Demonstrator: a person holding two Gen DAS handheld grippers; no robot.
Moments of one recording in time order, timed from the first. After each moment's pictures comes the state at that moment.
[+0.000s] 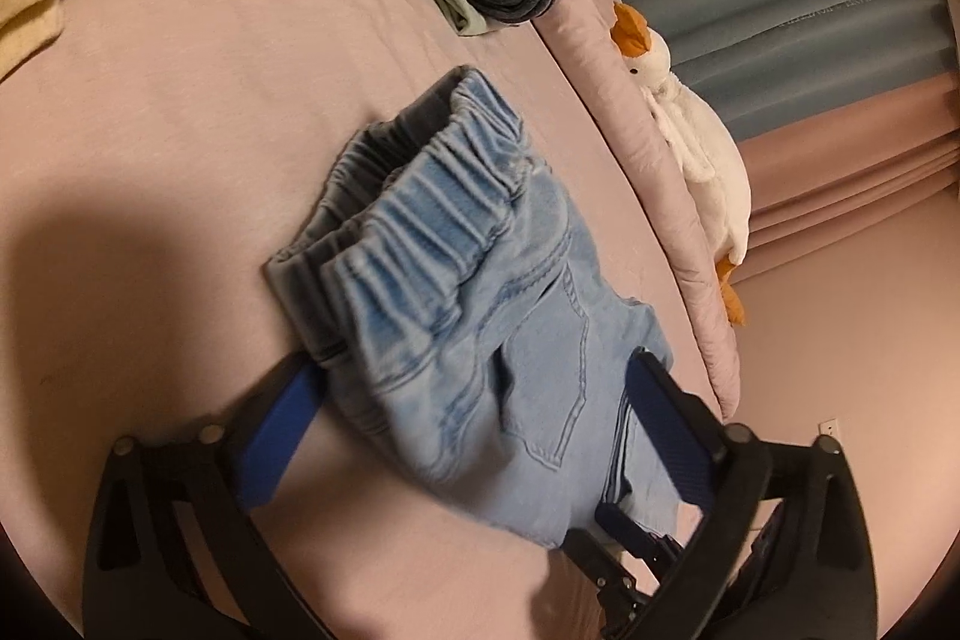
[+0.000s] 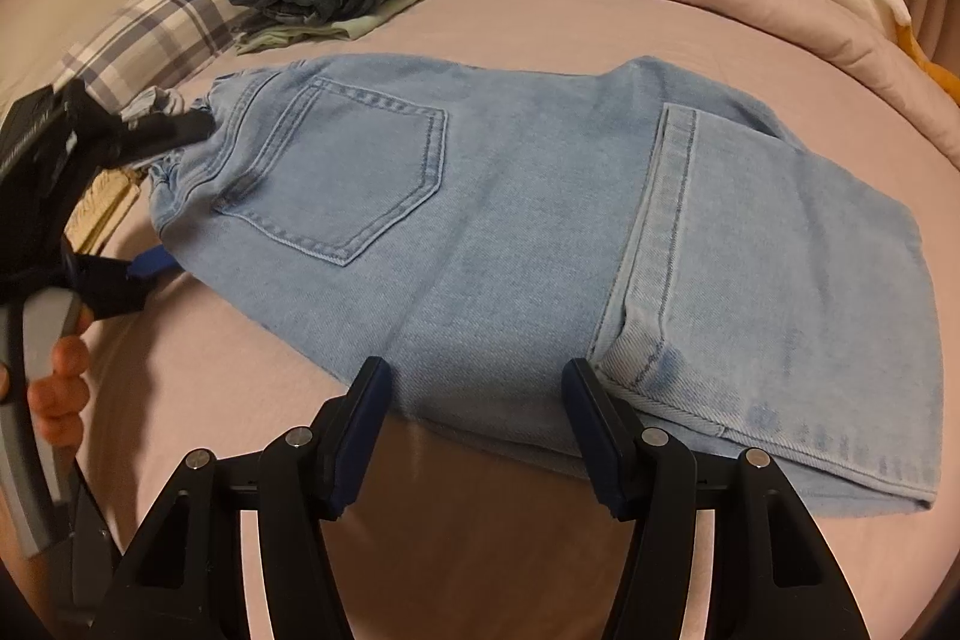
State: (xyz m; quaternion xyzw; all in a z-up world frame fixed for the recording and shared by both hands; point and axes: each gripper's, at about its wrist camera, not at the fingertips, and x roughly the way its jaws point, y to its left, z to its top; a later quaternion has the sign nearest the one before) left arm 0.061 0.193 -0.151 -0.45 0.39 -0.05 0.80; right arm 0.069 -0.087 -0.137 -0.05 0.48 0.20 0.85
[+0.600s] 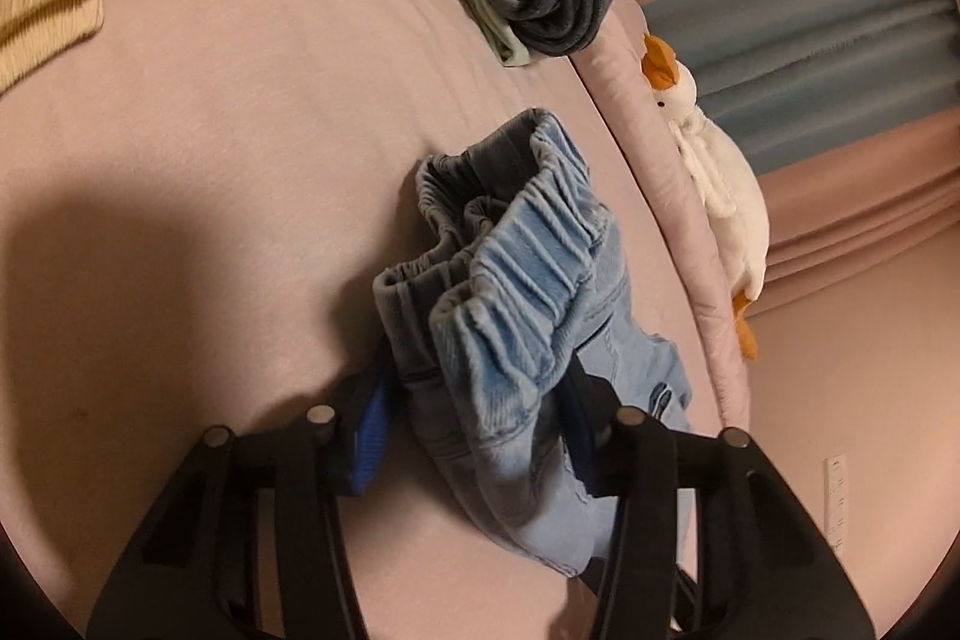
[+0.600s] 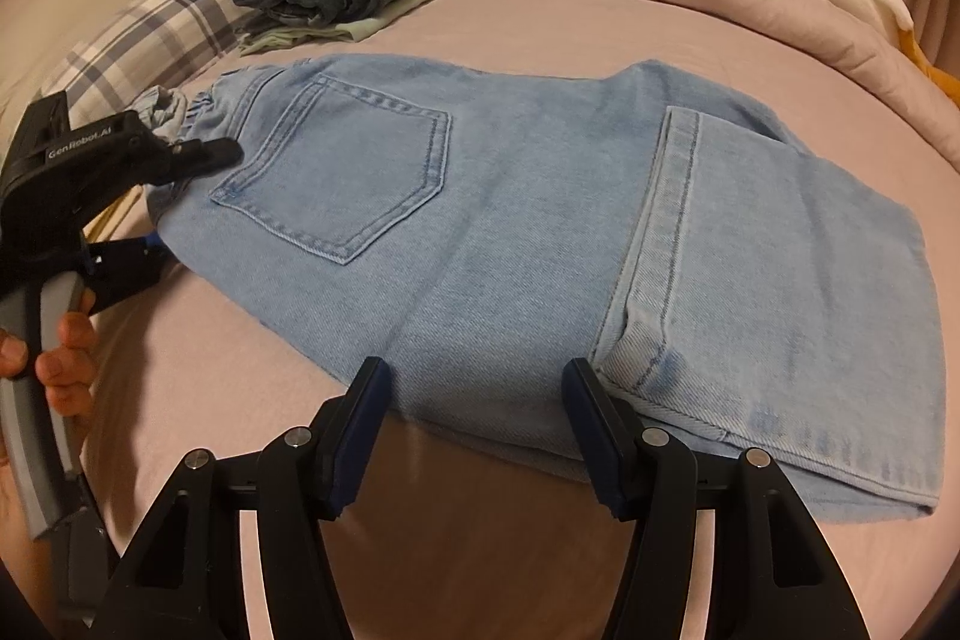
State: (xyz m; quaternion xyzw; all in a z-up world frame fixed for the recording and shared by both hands) left arm 0.056 0.209 -0.159 -0.45 0.37 -0.01 0.81; right arm 0.068 -0.087 -0.139 -0.05 0.48 0.21 0.85
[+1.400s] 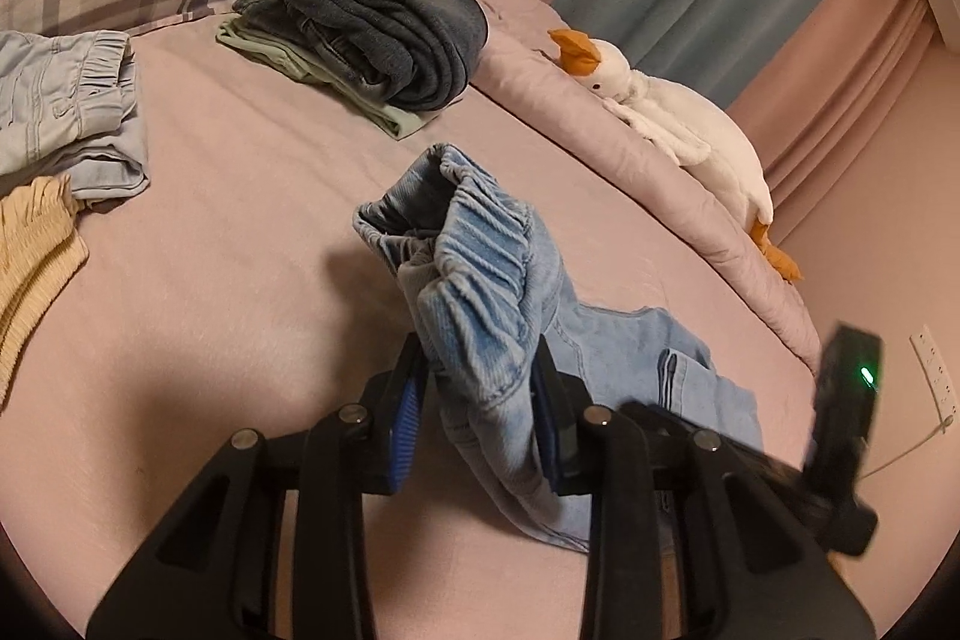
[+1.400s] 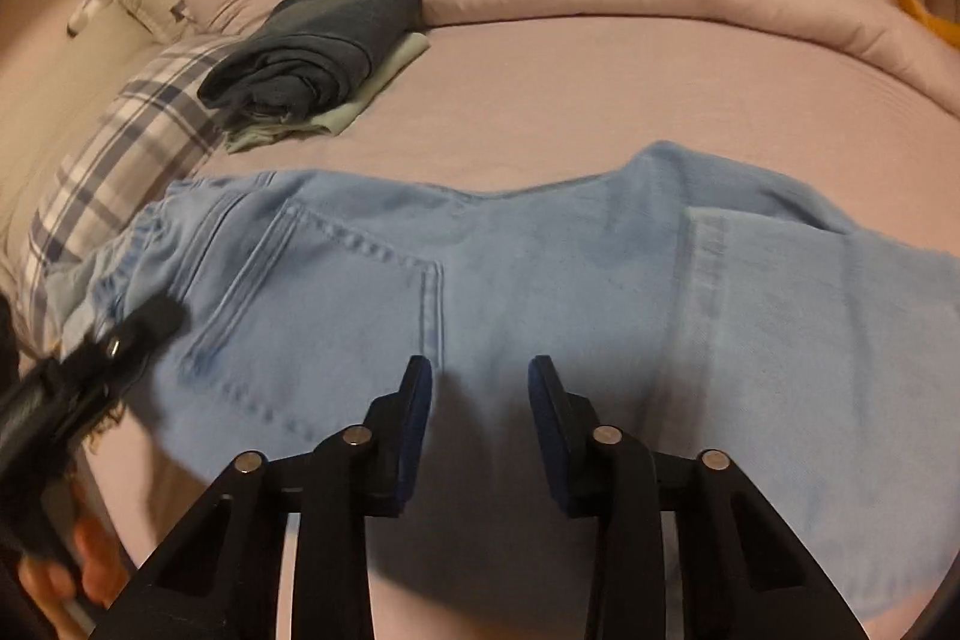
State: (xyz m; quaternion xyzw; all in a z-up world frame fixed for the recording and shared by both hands) left arm 0.053 0.171 -0.104 -0.28 0.33 -0.02 0.90; right arm 0.133 -0.083 -0.122 0.05 0.47 0.21 0.85
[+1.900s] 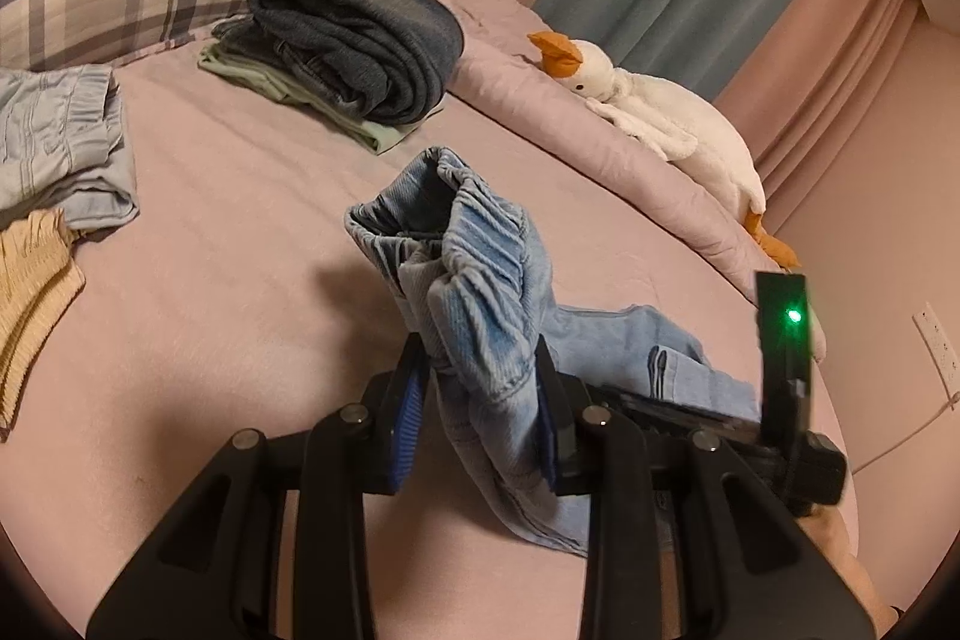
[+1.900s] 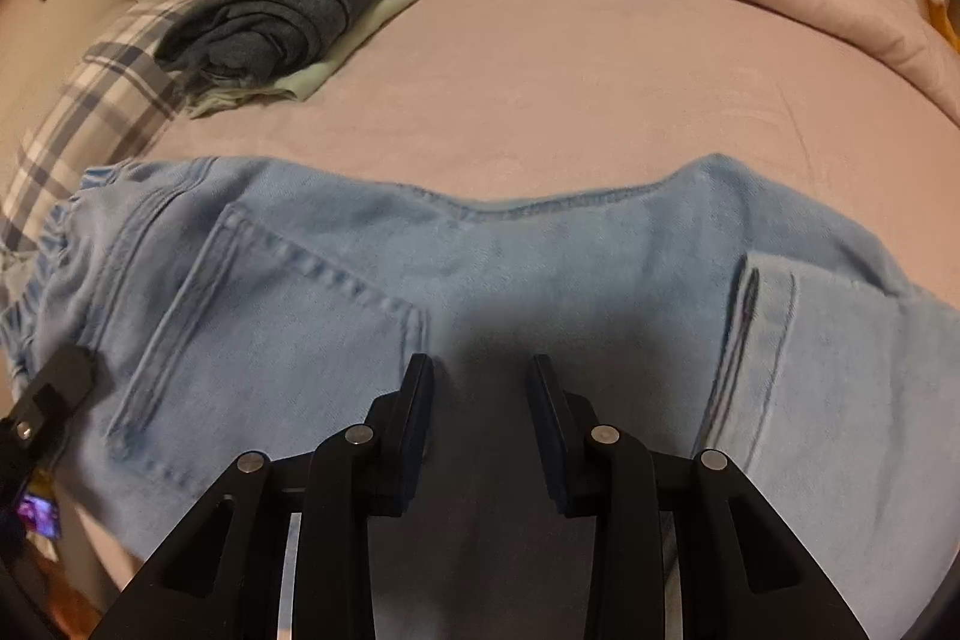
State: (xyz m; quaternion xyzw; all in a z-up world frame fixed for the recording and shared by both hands) left arm 0.052 0.158 -0.092 -0.25 0.32 -0.03 0.91; right arm 0.162 -0.065 -0.133 0.01 0.52 0.20 0.83
